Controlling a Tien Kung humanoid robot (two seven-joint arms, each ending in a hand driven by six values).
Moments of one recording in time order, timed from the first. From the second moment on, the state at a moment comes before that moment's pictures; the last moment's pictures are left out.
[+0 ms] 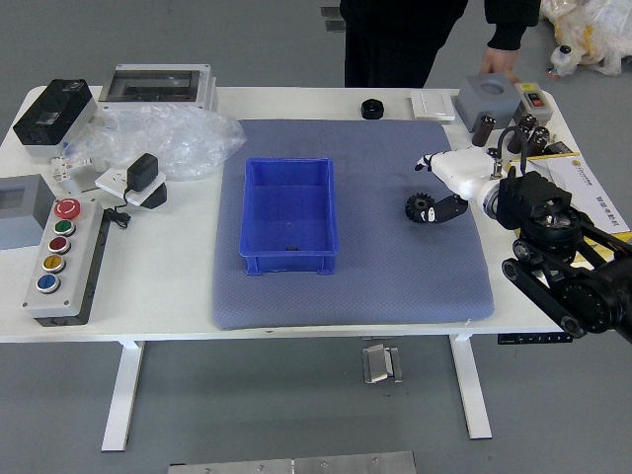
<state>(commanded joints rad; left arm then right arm) -0.10 0.13 -0.97 -0.18 1.22 -0.15 0.12 0.69 -0.36 0.77 1.01 -2.19 0.09 -0.13</state>
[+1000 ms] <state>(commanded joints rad) -0.11 0.13 -0.96 -0.18 1.22 -0.15 0.13 0.77 -0.27 0.70 0.78 -2.13 0.07 -0.09</state>
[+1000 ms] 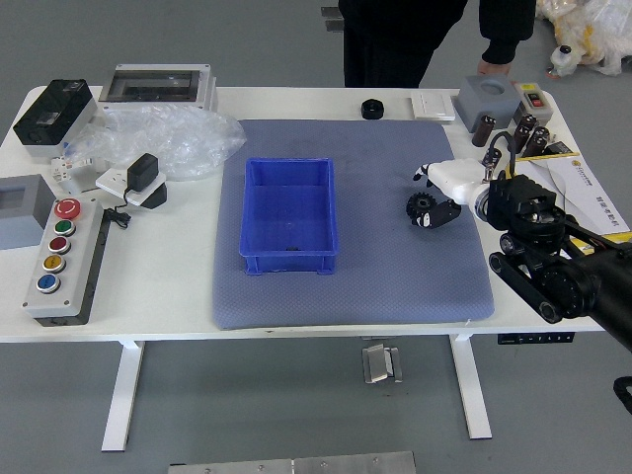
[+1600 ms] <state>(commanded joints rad) -0.11 0.13 -0.95 -0.18 1.22 -0.15 0.13 0.79 -0.24 0.68 0.72 -2.12 0.06 -0.07</state>
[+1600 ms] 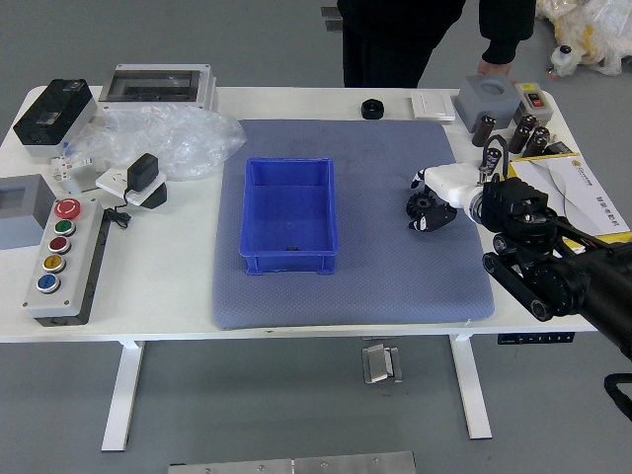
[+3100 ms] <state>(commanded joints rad) -0.11 0.12 -0.95 -0.18 1.23 -0.15 0.13 0.78 -0.19 0.68 0.61 -2.14 -0.08 -0.03</state>
